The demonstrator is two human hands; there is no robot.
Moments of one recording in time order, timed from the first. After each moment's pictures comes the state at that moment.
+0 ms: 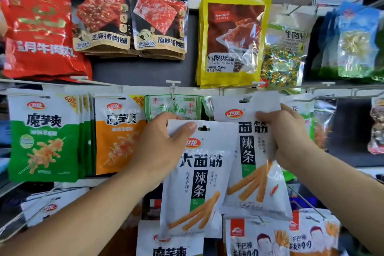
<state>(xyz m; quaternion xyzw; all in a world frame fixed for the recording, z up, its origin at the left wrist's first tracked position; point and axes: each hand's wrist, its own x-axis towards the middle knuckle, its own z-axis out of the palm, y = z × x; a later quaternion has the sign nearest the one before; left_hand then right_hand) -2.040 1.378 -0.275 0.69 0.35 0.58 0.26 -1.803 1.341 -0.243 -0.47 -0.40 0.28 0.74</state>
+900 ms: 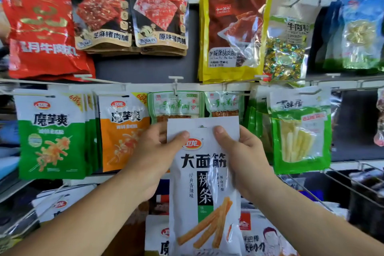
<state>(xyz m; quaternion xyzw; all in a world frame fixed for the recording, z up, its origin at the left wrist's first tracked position) -2.052 1.384 -0.295 0.61 0.35 0.57 0.43 -1.884 1.340 -0.303 -0.37 -0.47 0.38 0.71</state>
